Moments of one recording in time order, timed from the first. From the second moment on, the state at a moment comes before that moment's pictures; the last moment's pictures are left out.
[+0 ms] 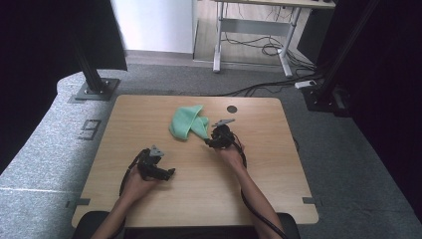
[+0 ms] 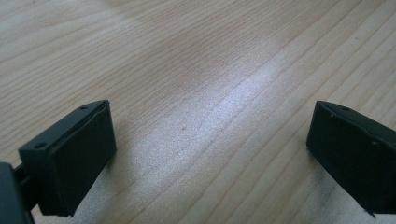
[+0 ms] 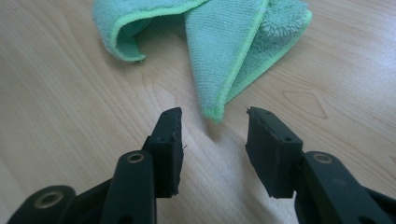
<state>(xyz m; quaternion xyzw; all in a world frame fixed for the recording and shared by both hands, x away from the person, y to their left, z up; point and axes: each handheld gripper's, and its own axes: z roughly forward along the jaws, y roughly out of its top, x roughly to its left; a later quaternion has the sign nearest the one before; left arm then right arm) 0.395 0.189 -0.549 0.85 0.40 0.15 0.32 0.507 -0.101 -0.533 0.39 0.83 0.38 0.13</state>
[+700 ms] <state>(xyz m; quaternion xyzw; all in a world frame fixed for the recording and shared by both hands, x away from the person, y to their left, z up) 0.395 0.189 -0.549 0.85 0.40 0.15 0.32 0.508 -0.090 -0.535 0.37 0.85 0.36 0.13</state>
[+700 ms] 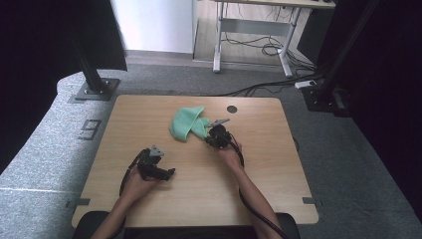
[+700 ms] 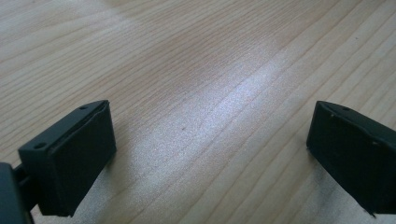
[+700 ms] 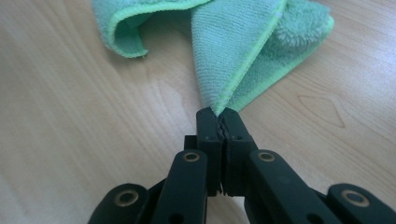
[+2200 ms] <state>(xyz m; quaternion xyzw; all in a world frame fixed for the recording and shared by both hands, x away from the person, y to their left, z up) 0.382 0.165 -0.528 0.86 0.36 0.13 0.34 0.385 -0.148 -0.533 0.35 0.85 0.38 0.09</state>
